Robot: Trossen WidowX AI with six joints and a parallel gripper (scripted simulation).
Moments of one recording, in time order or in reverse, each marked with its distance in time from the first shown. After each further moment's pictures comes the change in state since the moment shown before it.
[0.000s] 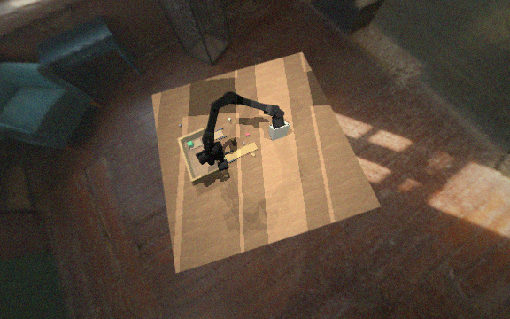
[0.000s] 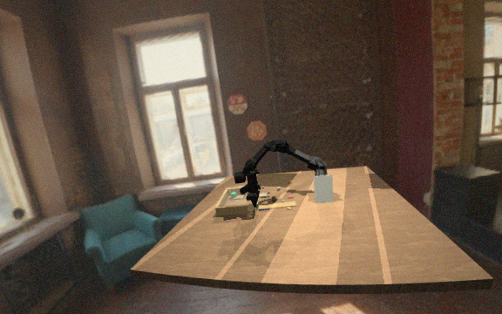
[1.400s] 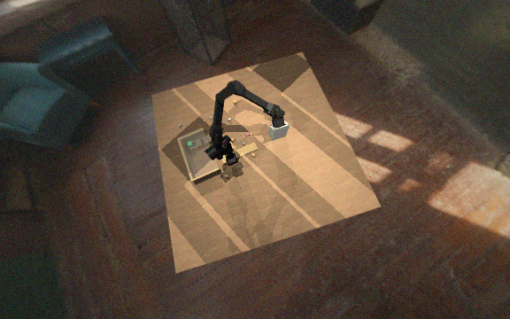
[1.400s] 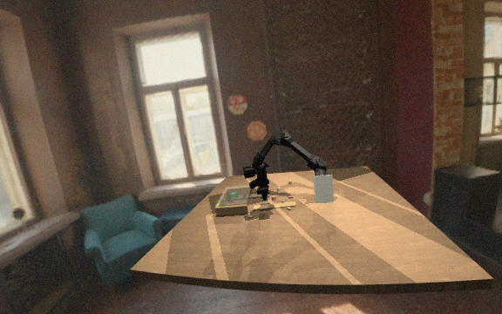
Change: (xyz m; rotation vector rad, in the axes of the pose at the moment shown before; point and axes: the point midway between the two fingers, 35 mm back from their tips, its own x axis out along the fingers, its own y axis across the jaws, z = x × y) arm -0.032 -0.003 -0.062 -0.023 0.011 -0.012
